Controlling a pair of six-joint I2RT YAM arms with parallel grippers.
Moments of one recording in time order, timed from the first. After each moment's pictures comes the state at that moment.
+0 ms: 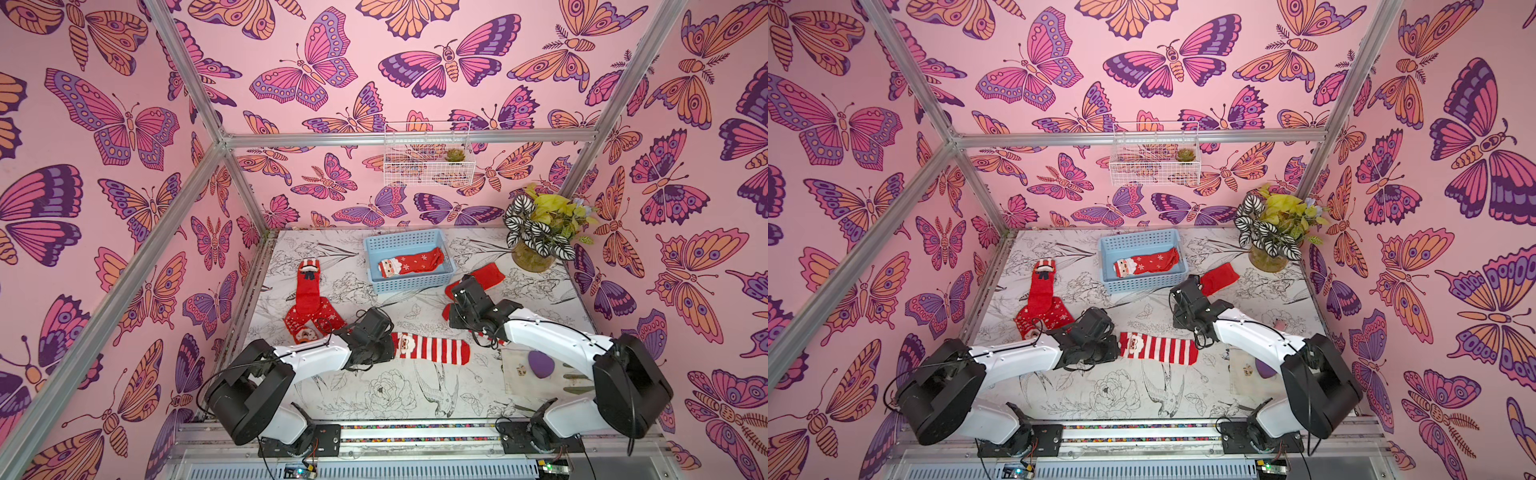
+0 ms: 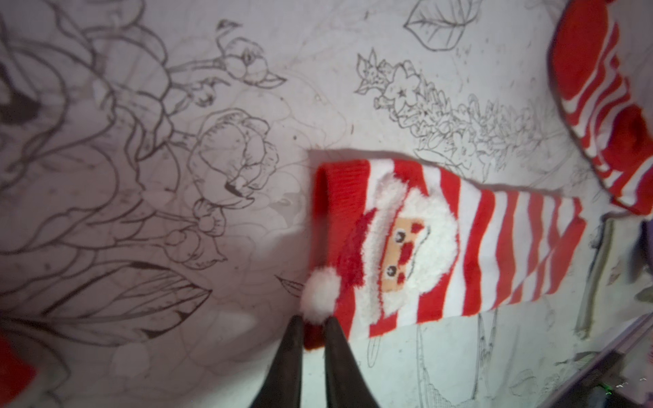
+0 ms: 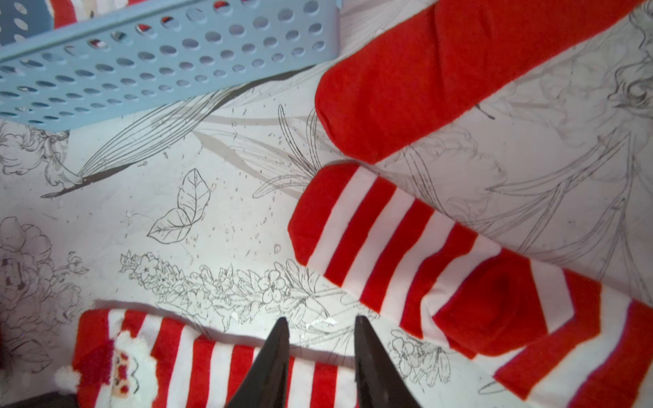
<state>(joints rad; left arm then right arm) -0.72 1.46 0.63 -0.20 0.13 -0.81 0.63 1.49 0.92 -0.44 0.23 0.61</state>
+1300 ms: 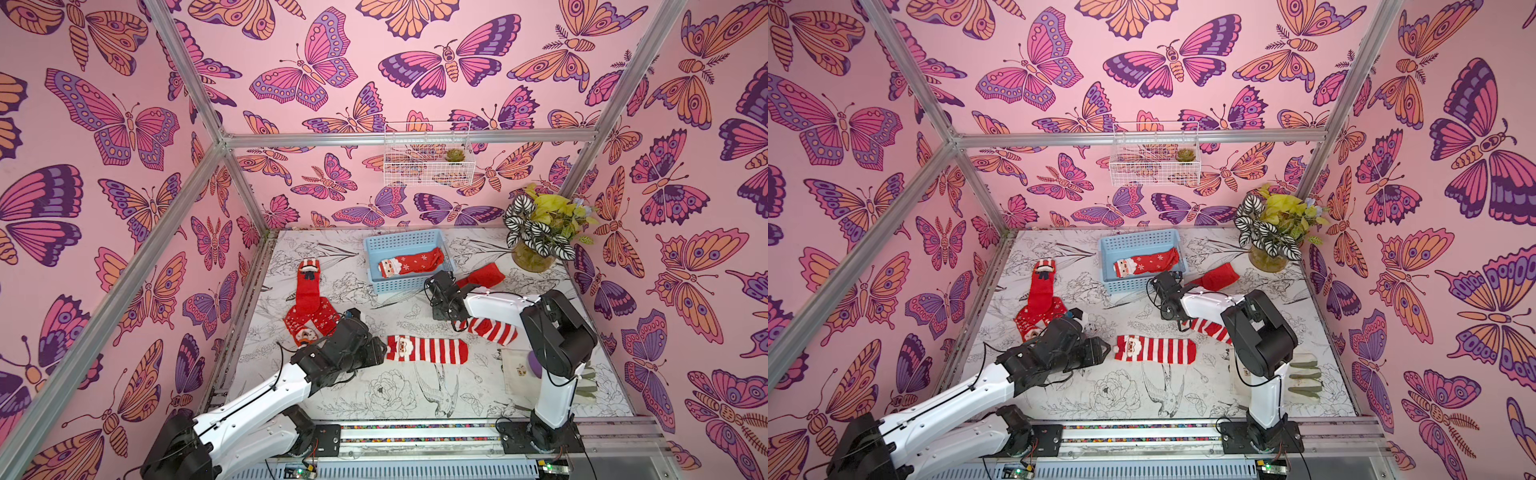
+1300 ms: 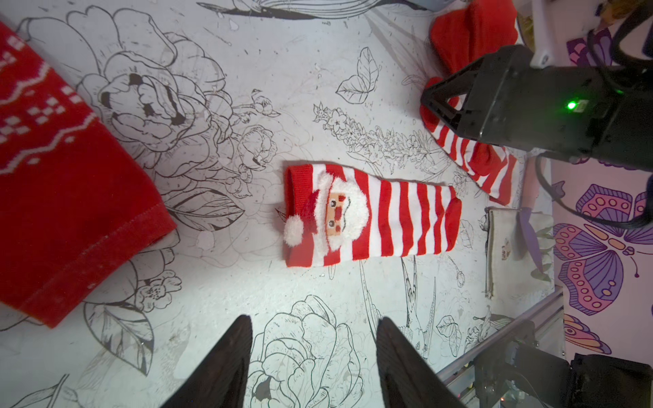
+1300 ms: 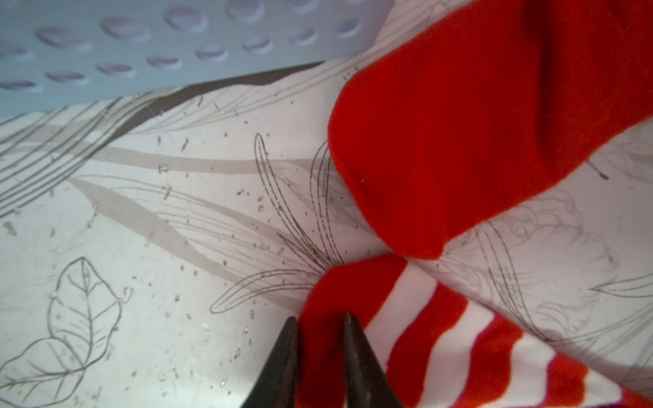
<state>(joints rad) -0.73 0.95 0.54 -0.42 0.05 -0.85 0.63 1.90 1.15 -0.45 0.30 0.61</state>
